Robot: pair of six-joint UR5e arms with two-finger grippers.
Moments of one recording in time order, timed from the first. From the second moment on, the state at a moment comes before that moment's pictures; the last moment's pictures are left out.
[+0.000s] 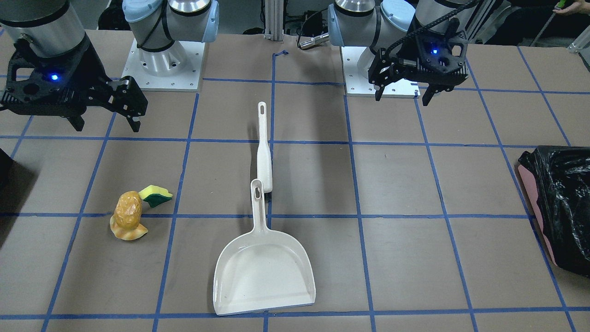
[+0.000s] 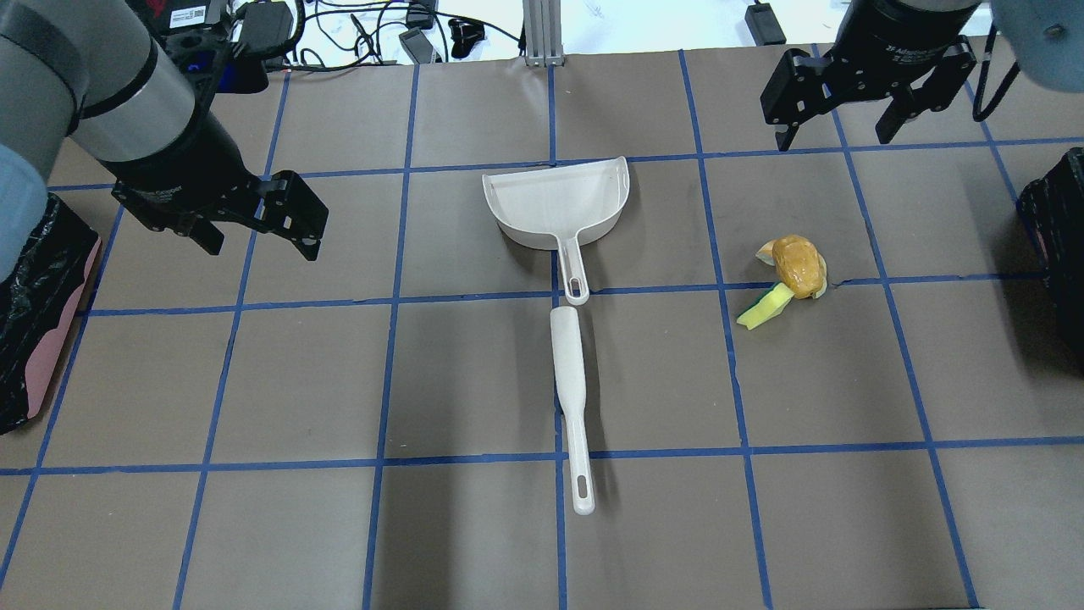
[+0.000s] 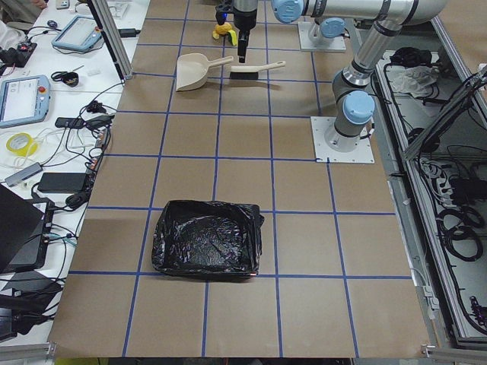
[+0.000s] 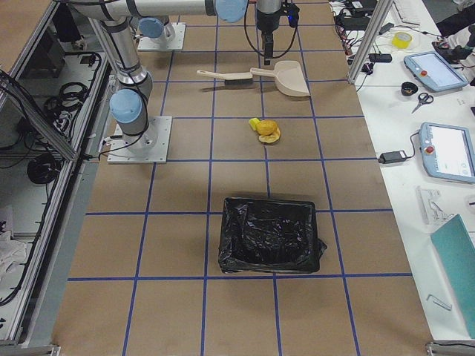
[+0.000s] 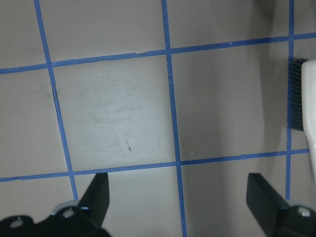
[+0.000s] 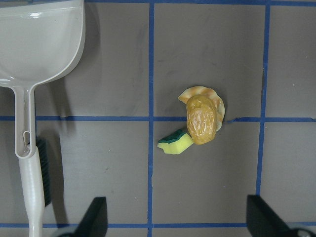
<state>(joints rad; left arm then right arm) -1.55 -1.45 -1.67 -1.58 1.58 0.12 1.53 -1.53 1.48 -1.58 -1.59 -0.06</state>
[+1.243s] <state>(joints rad) -1.65 -1.46 -1.74 -1.60 1.51 0.07 1.30 -1.46 1.48 -1.64 -1.60 -0.07</state>
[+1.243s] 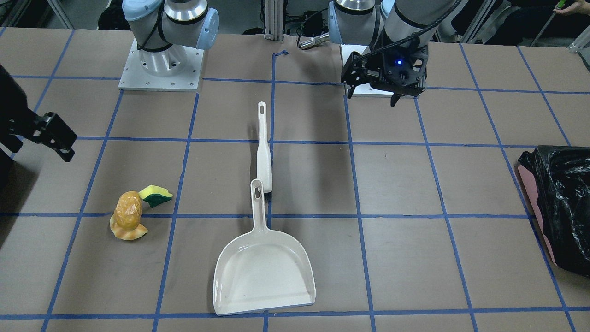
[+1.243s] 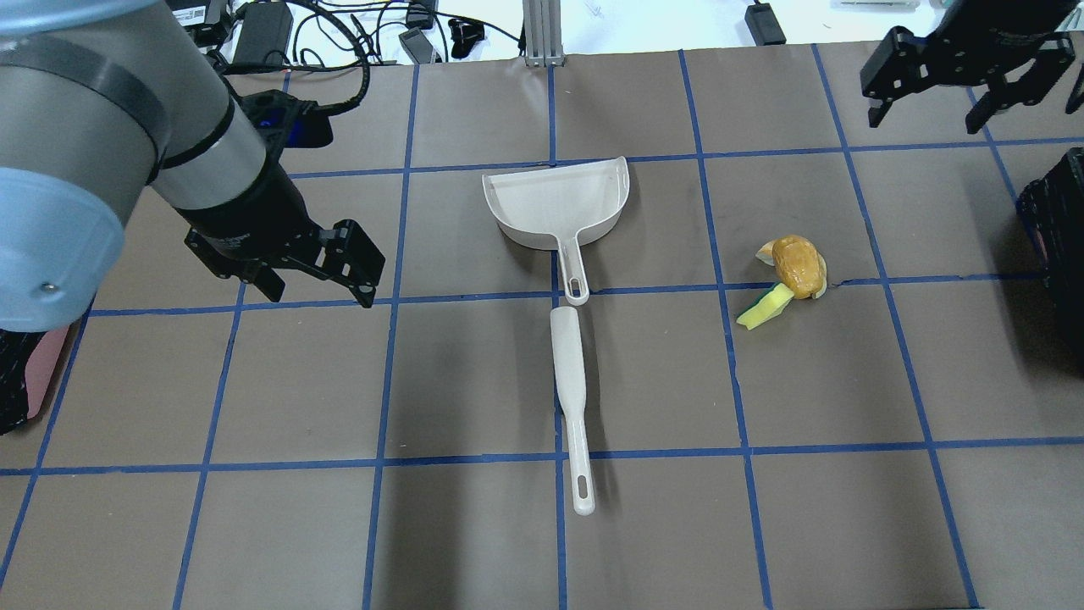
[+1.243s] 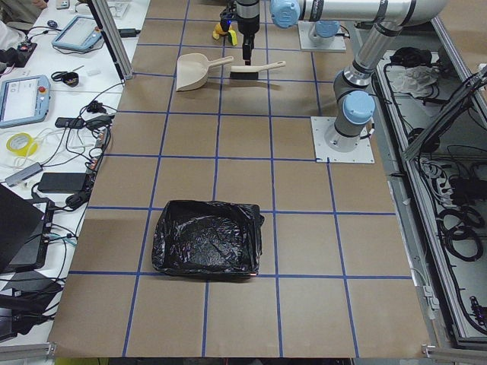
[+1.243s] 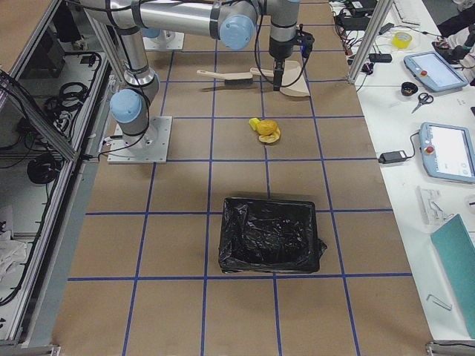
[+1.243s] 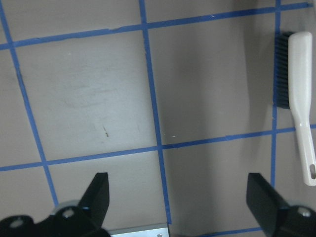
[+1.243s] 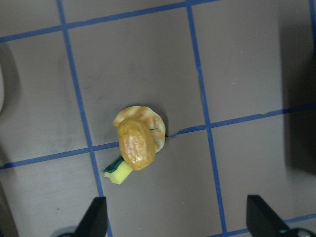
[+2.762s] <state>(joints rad) -2.00 -1.51 -1.98 -1.31 1.50 -0.33 0.91 -1.34 1.65 -1.92 -1.77 -0.42</state>
